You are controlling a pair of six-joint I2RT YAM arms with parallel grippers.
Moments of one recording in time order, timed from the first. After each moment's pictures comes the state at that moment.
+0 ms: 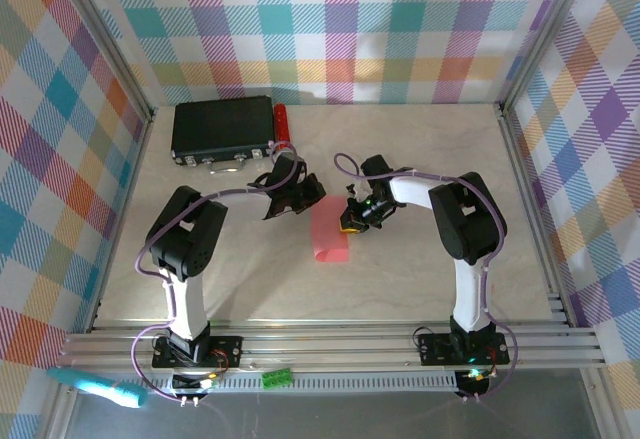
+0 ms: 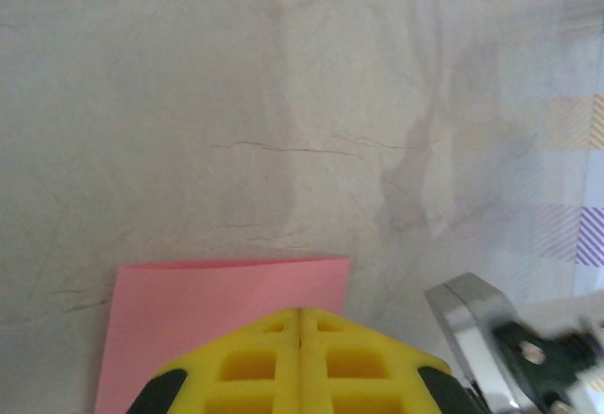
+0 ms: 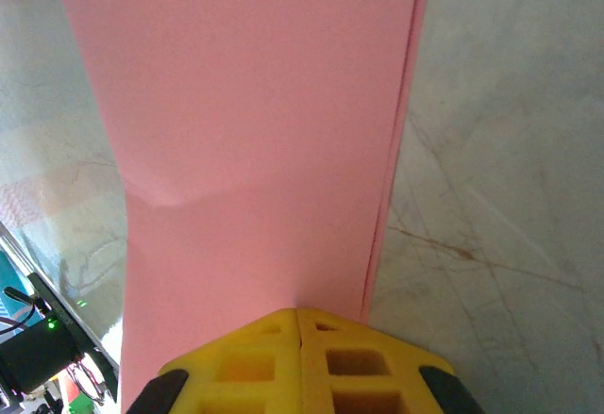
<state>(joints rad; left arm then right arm) -0.51 1.94 1.11 0.07 0.25 -0.97 0.47 2.05 1.23 -0.57 -0.65 0.38</state>
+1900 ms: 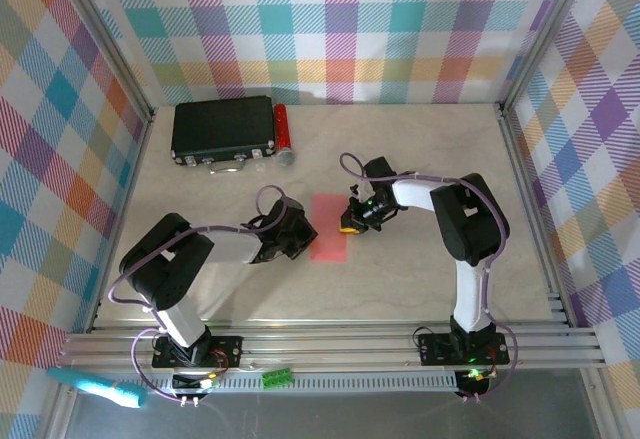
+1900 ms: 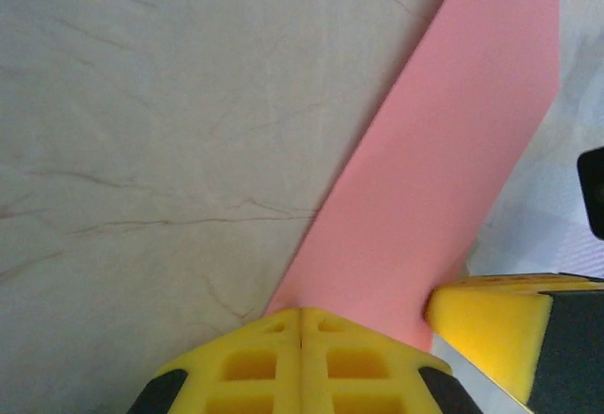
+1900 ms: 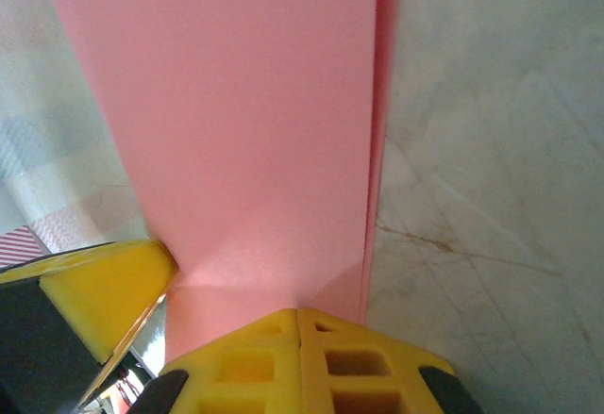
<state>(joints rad) -0.67 1.69 0.69 0.15 0.09 -1.34 0.46 2.03 1.17 -0.48 -0.68 0.52</state>
